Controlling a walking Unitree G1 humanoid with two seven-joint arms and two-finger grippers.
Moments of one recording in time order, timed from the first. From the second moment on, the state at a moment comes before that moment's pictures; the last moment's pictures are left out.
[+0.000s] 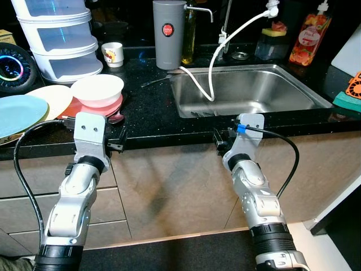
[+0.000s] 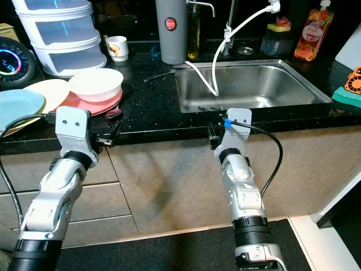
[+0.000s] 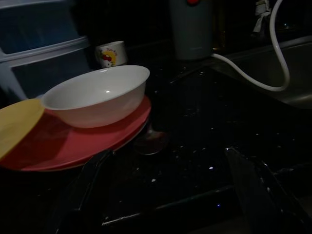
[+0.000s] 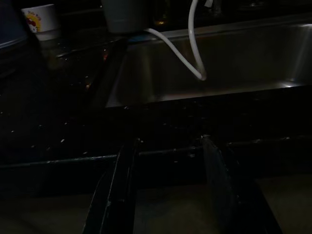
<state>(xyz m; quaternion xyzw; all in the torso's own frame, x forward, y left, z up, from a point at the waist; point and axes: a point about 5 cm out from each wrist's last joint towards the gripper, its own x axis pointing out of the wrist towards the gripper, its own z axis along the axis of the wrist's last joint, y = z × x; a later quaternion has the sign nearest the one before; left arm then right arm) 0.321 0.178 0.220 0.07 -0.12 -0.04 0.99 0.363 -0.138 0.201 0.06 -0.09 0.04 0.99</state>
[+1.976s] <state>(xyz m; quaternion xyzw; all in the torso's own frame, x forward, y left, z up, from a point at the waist) 0.317 0.163 0.229 0.09 -0.15 -0.07 0.98 0.363 -0.131 0.200 0.06 -0.09 0.06 0.99</state>
